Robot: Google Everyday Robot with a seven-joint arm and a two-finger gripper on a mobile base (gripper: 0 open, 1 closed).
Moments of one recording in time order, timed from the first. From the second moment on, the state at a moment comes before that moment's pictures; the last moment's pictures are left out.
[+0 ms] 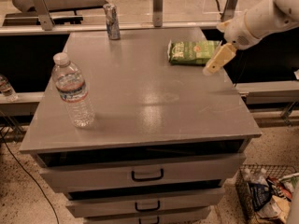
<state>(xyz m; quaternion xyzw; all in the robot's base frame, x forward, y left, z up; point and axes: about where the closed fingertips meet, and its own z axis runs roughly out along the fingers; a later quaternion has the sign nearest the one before) 0.710 -0.219 0.908 -0.55 0.75 0.03 0.37</state>
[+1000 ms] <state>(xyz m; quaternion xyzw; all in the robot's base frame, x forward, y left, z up) 0.800 -0.085 0.941 -0.47 0.69 0.14 0.53</state>
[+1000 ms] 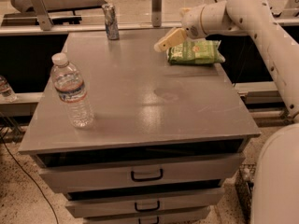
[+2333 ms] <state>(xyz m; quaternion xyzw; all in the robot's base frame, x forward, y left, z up) 0.889 0.069 0.950 -0.43 0.65 0.18 0.60</state>
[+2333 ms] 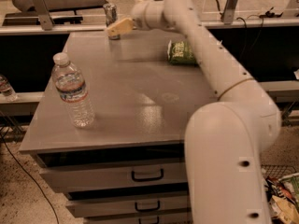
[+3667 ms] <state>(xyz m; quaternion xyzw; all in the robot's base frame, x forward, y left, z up) 0.966 0.125 0.906 -0.34 0.73 0.12 0.58</state>
